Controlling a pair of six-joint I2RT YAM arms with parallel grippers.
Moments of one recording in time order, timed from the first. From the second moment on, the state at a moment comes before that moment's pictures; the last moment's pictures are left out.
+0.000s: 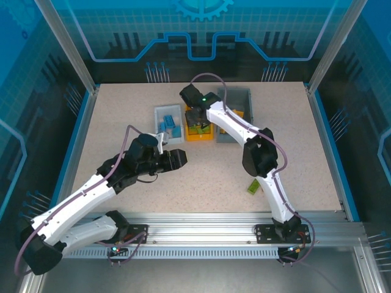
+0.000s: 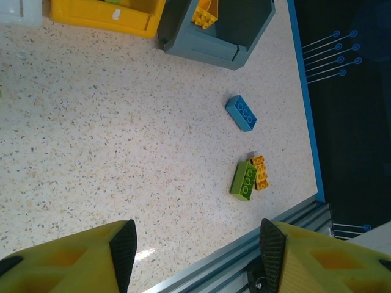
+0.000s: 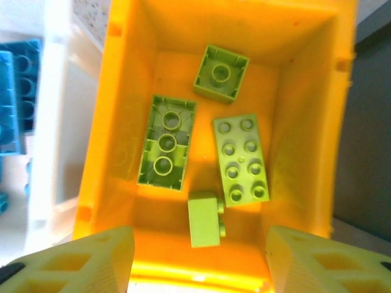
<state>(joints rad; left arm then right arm) -0.66 0.97 0.85 -0.52 0.18 -0.87 0.66 2.31 2.22 -1.03 0.26 0.40</state>
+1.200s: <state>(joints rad) -1.12 2.16 1.82 -0.64 -0.18 -0.99 0.48 0.73 1.10 -1.19 0.43 0.59</state>
